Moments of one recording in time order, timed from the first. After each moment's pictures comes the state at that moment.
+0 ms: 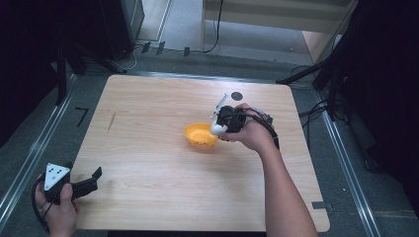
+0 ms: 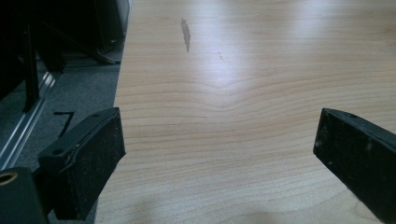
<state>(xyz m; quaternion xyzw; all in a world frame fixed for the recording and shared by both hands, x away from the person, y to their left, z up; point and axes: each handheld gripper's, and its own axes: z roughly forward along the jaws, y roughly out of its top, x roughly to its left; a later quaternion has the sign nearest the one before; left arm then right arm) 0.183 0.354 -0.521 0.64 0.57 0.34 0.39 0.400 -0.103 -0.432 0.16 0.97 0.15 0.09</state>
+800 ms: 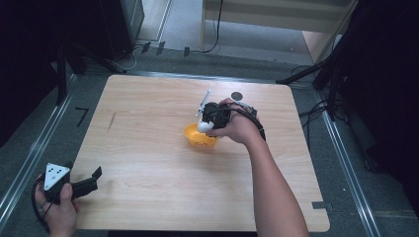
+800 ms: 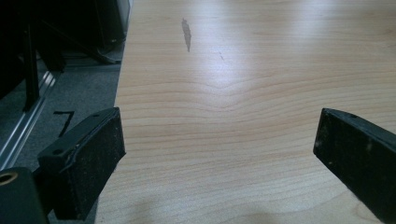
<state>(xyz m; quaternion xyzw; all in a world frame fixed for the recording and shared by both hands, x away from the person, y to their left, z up) 0.183 0.354 -0.521 0.64 0.57 0.34 0.39 0.411 -0.061 -0.428 0.10 0.98 0.15 0.09</state>
